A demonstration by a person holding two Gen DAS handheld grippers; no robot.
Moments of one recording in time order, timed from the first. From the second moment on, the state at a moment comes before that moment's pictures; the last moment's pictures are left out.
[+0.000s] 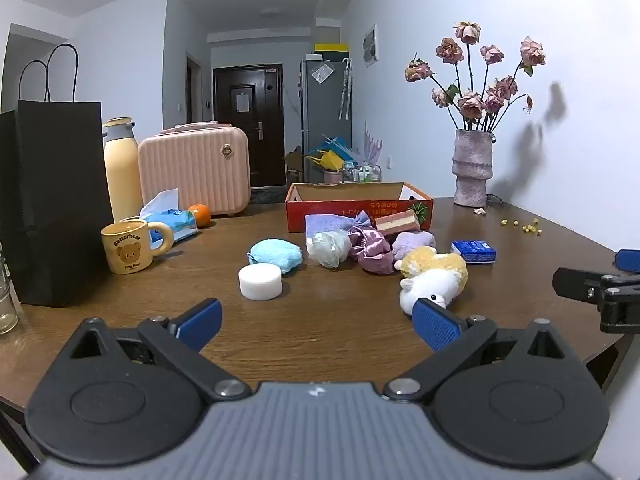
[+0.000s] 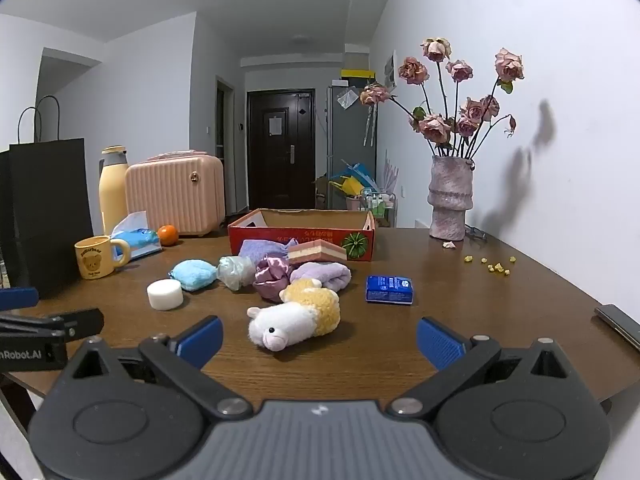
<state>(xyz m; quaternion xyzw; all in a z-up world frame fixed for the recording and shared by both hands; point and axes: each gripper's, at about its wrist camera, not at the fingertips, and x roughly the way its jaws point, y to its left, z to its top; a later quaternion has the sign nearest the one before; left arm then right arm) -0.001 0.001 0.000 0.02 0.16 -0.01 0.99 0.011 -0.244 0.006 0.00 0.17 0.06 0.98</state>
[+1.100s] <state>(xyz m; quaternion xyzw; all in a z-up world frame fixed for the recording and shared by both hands) 0.001 0.002 -0.003 0.01 0.18 -0.01 0.98 0.010 -0.242 0.005 0.00 0.17 0.06 0.98</state>
